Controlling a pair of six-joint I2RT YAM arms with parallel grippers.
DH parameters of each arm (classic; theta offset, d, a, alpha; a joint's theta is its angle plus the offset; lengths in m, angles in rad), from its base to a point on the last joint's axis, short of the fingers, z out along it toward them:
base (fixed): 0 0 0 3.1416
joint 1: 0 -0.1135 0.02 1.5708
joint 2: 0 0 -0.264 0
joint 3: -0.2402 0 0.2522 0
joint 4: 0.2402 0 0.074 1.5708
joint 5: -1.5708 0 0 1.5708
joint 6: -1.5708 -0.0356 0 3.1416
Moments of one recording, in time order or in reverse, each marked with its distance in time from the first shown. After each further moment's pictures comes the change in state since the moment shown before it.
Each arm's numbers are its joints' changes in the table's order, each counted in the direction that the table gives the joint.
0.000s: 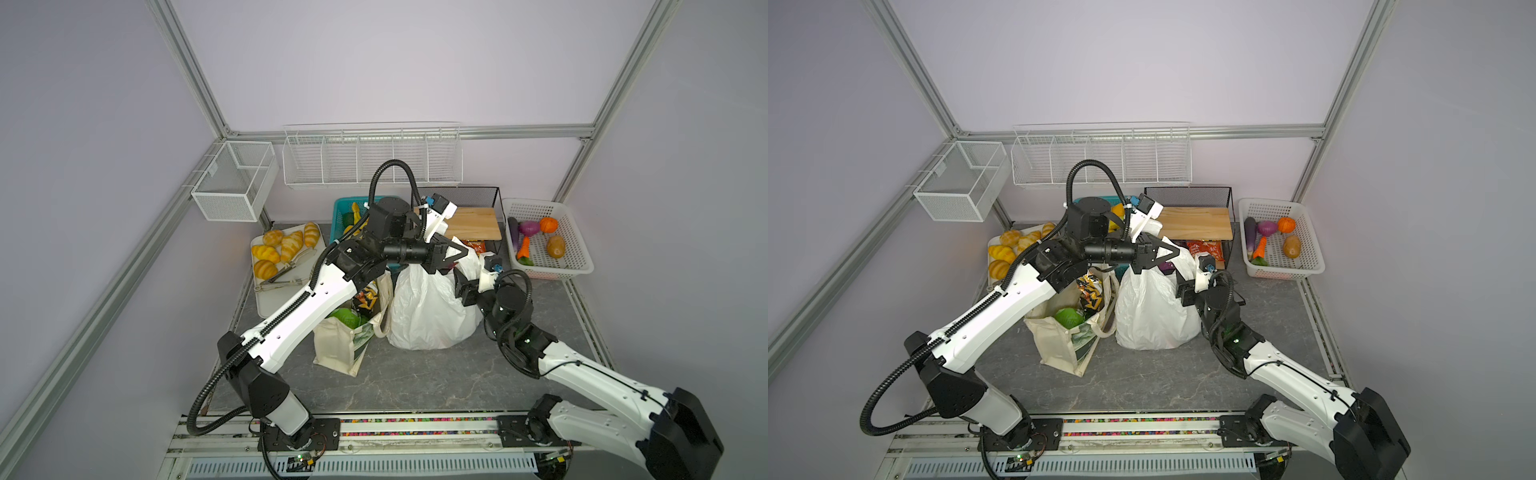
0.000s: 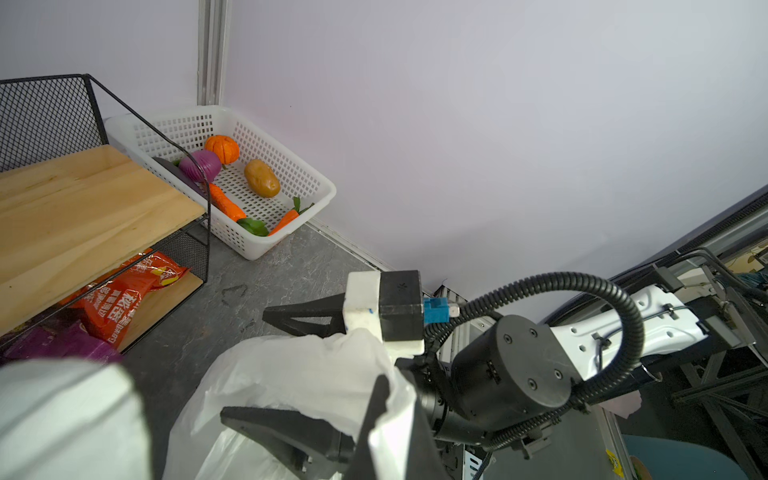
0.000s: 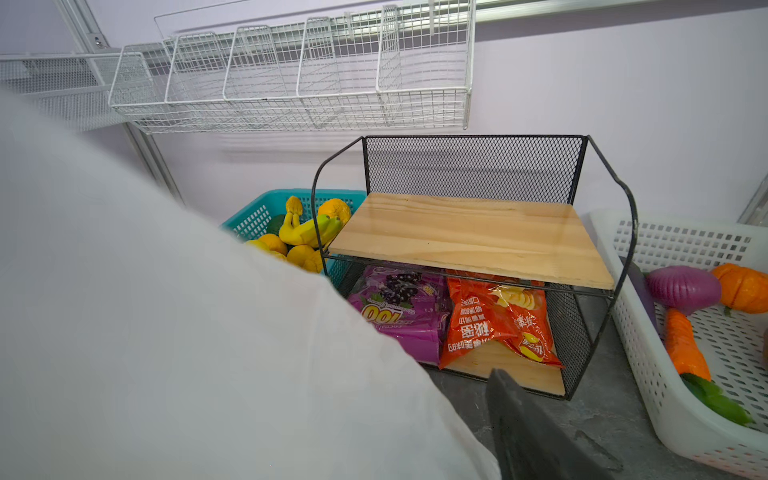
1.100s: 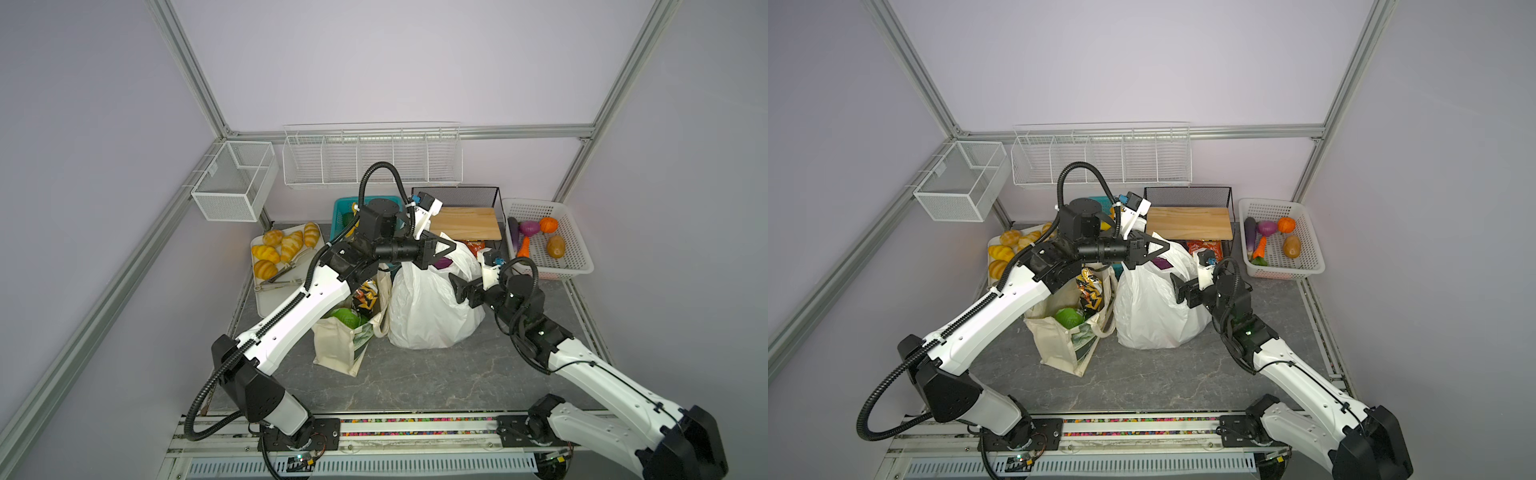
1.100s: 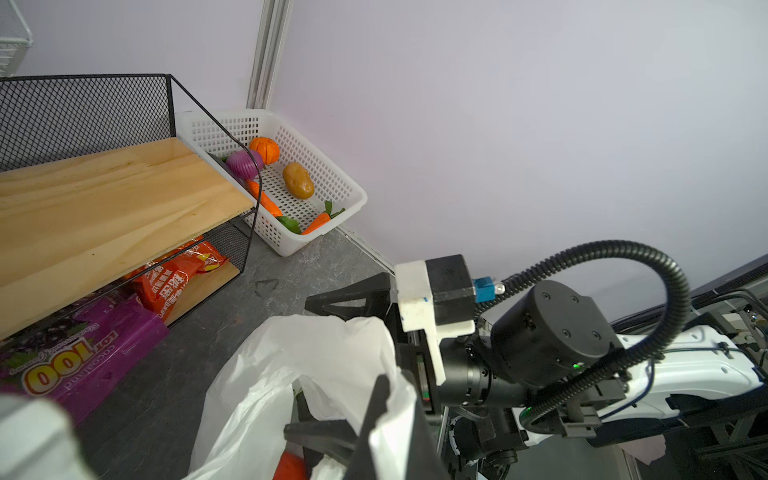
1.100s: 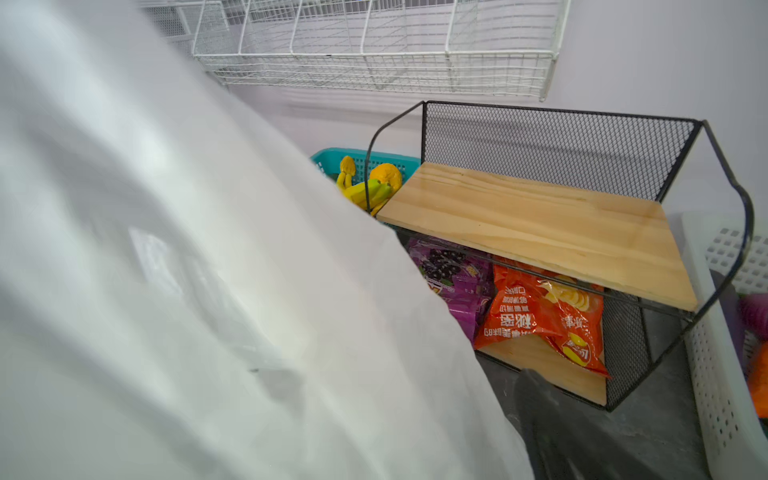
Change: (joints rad) left arm -0.055 -0.034 0.079 -0.051 0.045 0.050; right arm 0.138 -0.037 -0.095 0.237 0.368 0.043
